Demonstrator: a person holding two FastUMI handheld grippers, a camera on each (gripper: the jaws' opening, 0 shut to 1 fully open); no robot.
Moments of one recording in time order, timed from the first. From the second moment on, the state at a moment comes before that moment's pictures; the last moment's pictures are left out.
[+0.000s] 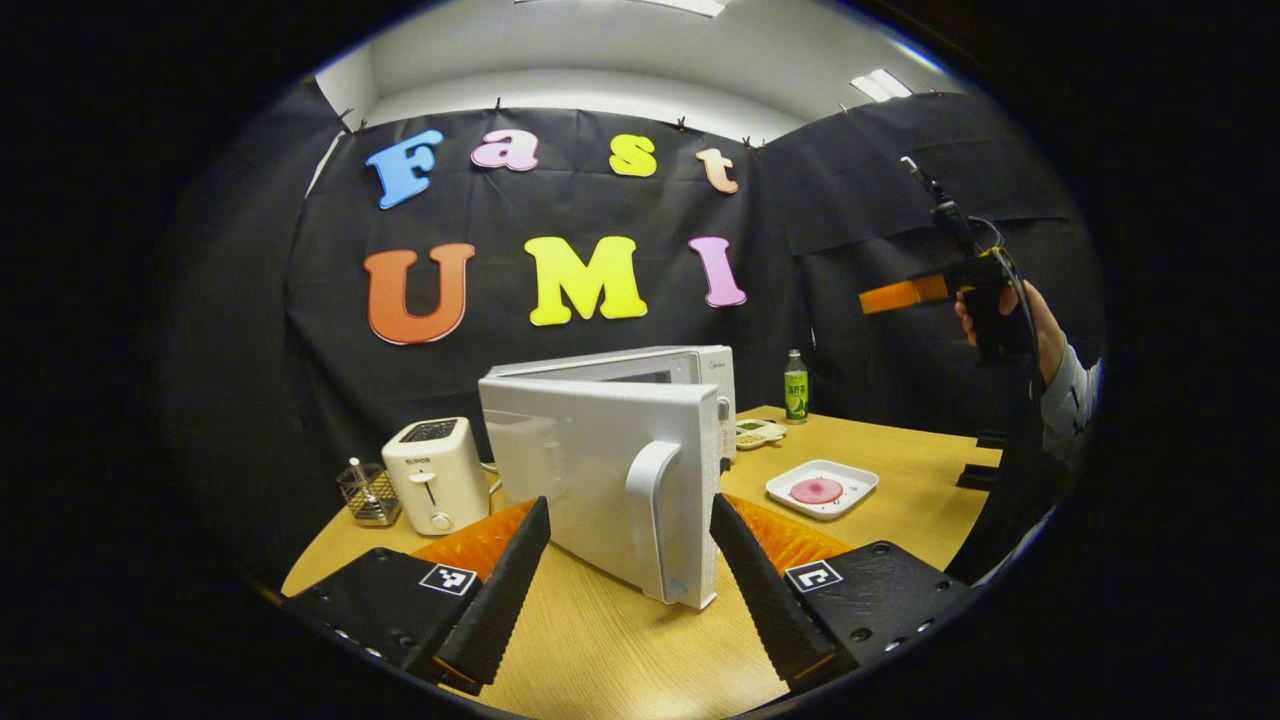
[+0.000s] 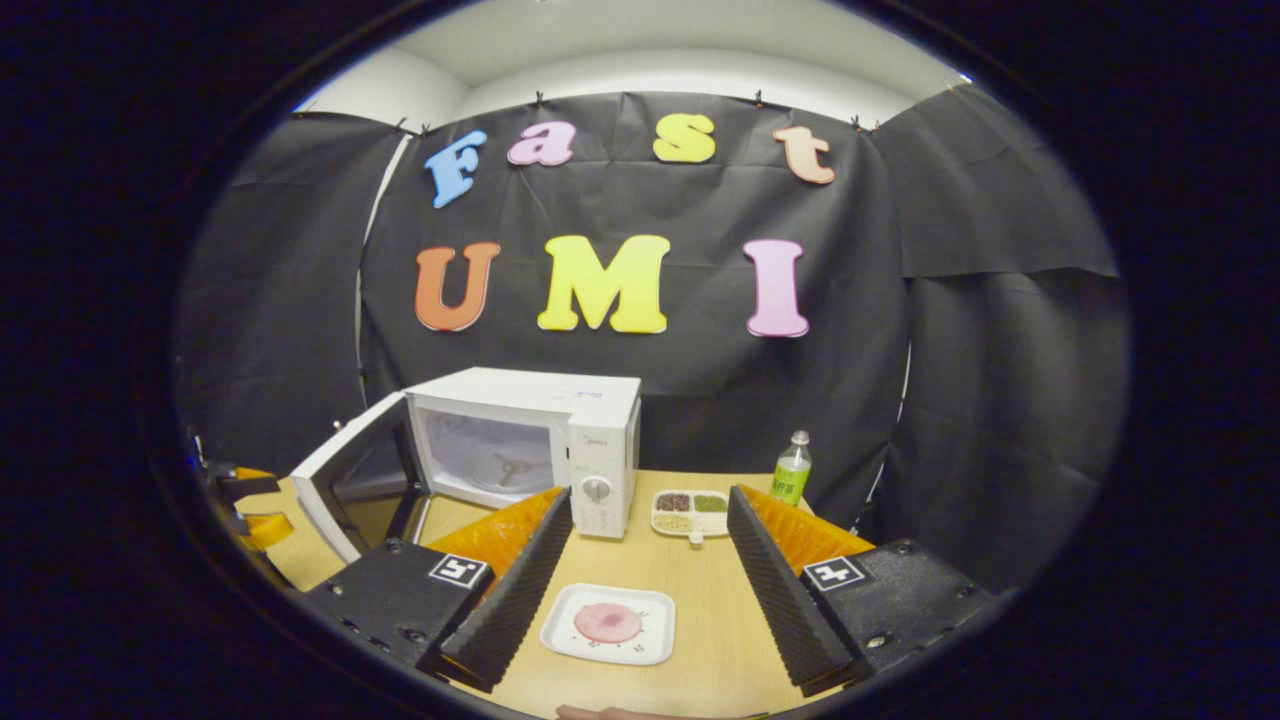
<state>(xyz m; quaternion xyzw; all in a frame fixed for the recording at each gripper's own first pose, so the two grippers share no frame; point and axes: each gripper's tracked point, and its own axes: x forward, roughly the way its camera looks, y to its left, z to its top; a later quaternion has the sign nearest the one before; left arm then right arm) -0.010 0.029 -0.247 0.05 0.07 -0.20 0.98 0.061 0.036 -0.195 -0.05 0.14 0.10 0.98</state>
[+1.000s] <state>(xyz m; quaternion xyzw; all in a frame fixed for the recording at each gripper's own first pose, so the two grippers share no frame) -0.016 0.055 -0.141 -0.01 0.05 0.03 1.00 0.109 0.016 -0.451 0.04 0.62 0.18 0.76</state>
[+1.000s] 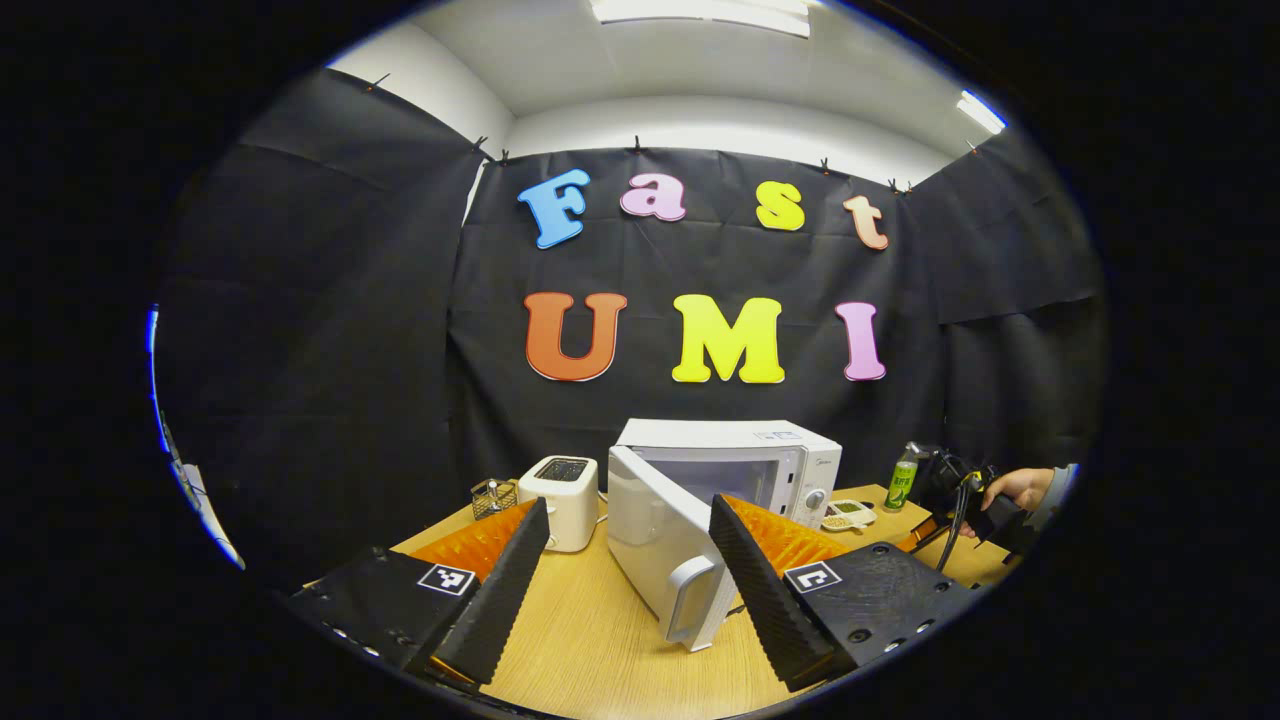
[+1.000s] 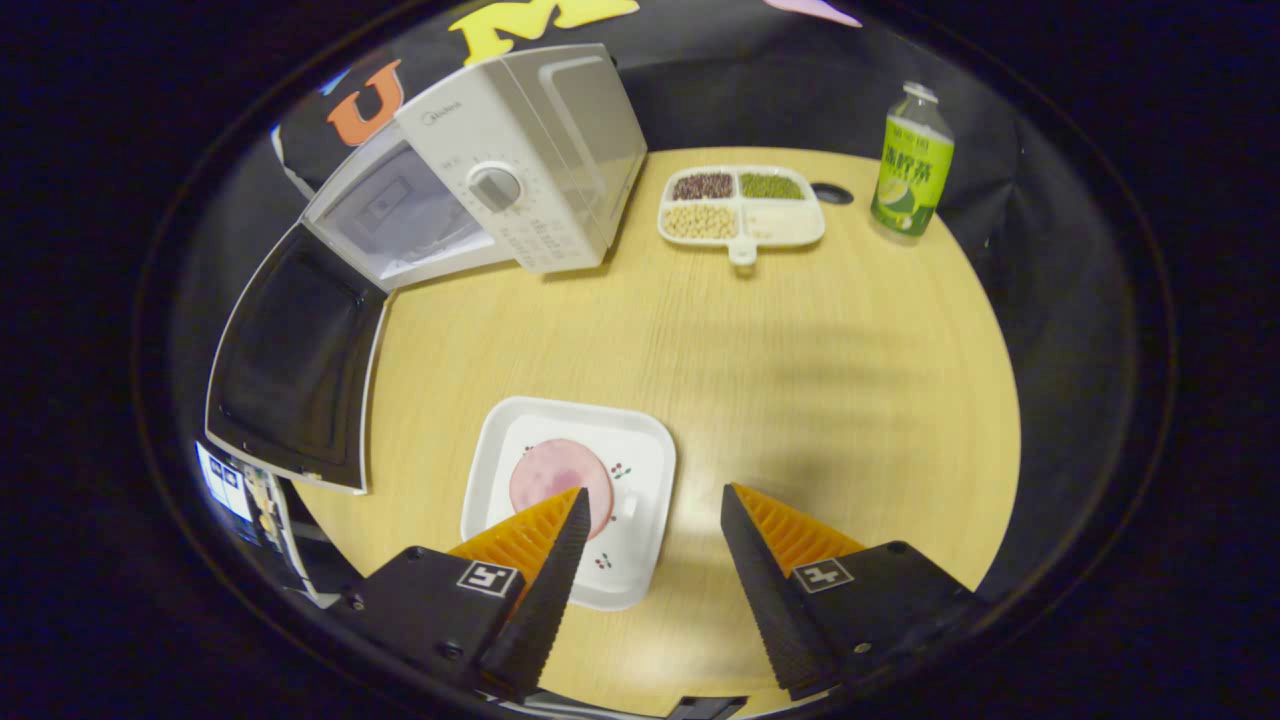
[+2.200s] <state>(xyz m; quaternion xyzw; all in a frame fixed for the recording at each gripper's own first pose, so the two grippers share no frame) -0.001 0.041 -0.131 -0.01 0.04 0.02 1.00 0.097 0.037 -0.410 0.25 0.63 0.23 0.70</state>
